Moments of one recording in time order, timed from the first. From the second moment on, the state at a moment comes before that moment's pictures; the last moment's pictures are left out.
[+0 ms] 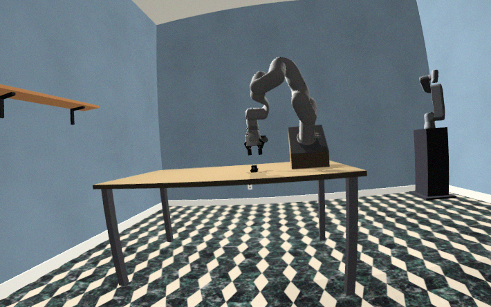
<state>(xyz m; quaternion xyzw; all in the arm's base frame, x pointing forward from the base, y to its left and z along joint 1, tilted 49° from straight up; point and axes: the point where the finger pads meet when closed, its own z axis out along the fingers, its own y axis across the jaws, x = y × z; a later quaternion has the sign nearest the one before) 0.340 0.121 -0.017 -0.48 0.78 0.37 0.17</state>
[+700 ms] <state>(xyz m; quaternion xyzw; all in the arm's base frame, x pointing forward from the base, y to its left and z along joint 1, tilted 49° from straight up) 0.347 0.123 -0.011 -0.66 0.63 0.31 0.26</state>
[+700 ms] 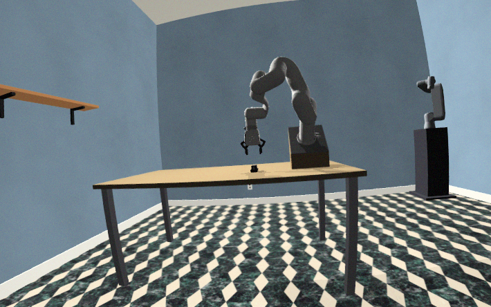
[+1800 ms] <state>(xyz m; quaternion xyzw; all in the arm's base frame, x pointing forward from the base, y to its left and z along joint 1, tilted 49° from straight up) 0.348 0.123 -0.010 -0.69 0.60 0.30 0.28</state>
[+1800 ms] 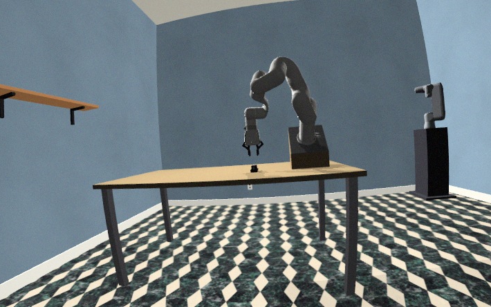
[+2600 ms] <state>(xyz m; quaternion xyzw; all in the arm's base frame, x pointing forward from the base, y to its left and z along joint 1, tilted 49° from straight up) 0.348 0.124 -0.011 -0.69 0.60 0.30 0.28</state>
